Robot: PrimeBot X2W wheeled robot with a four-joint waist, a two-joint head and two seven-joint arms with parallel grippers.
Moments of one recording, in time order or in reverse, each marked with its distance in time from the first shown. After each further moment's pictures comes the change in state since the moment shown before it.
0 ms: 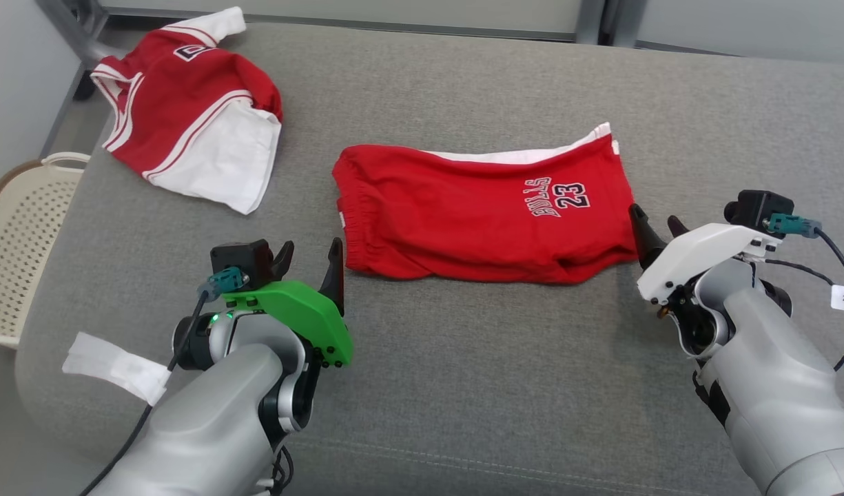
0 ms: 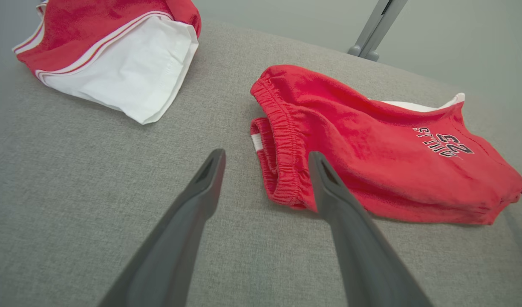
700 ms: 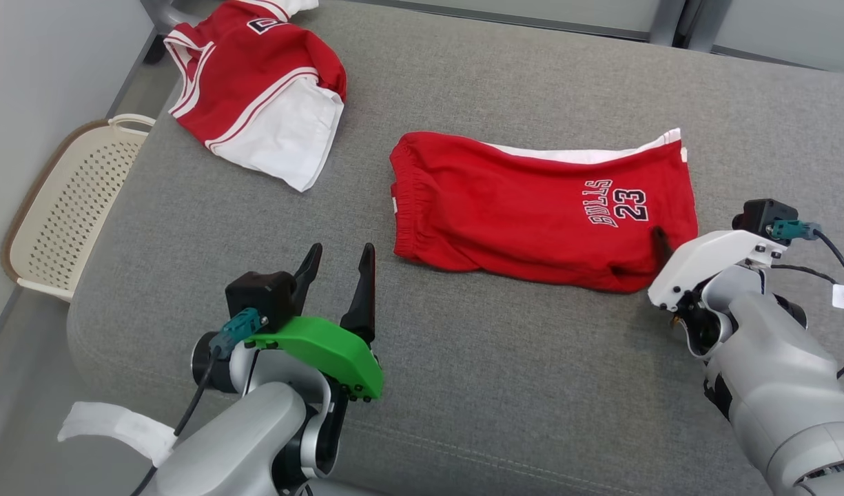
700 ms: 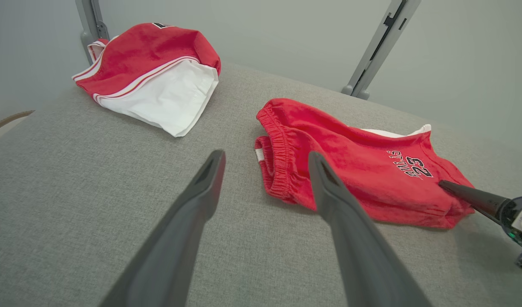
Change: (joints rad) left arm 0.176 0.050 0.114 -0.399 0.204 0.136 -0.003; right arm -0.125 0.012 -0.027 0.311 -0.055 0.000 -0.033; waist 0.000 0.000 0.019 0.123
